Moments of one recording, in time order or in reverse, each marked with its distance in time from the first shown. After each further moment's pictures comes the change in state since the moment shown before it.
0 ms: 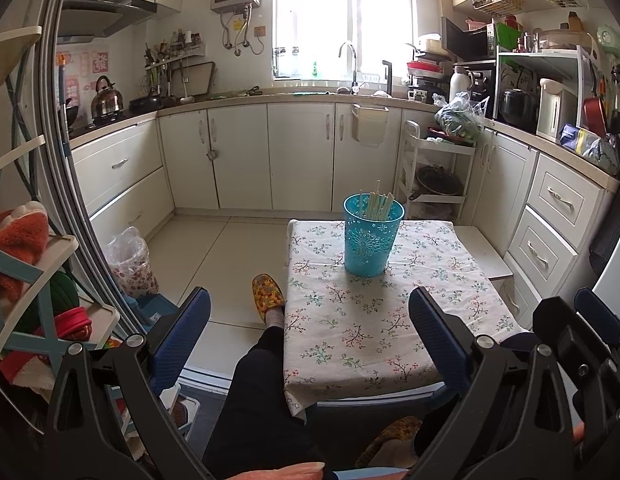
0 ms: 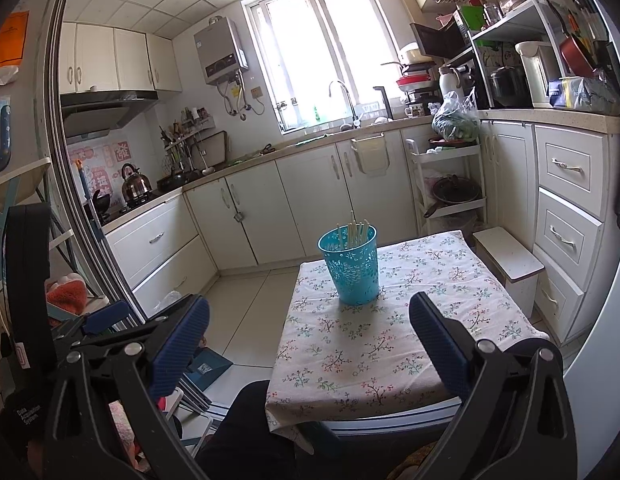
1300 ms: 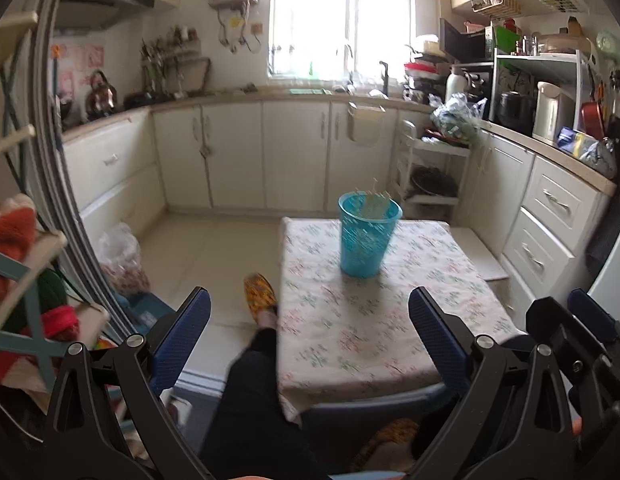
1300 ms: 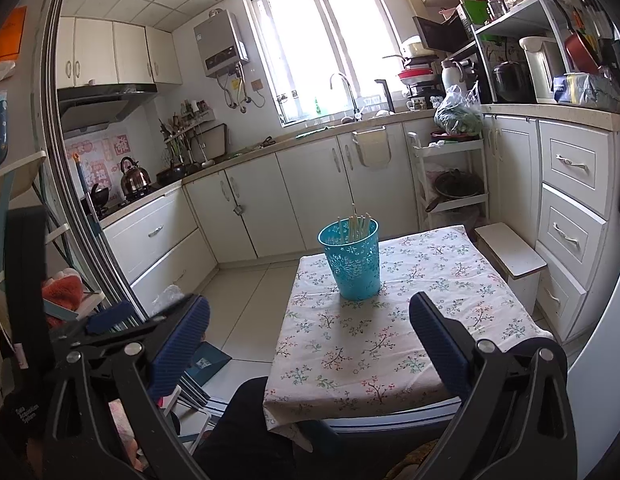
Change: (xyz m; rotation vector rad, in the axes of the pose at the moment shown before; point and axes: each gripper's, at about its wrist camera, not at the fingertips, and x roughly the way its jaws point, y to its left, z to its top) left arm 0.011 0.012 -0.003 -0.003 -0.018 -0.012; right arm 0.016 -0.003 -0.003 -0.021 0.032 -0.005
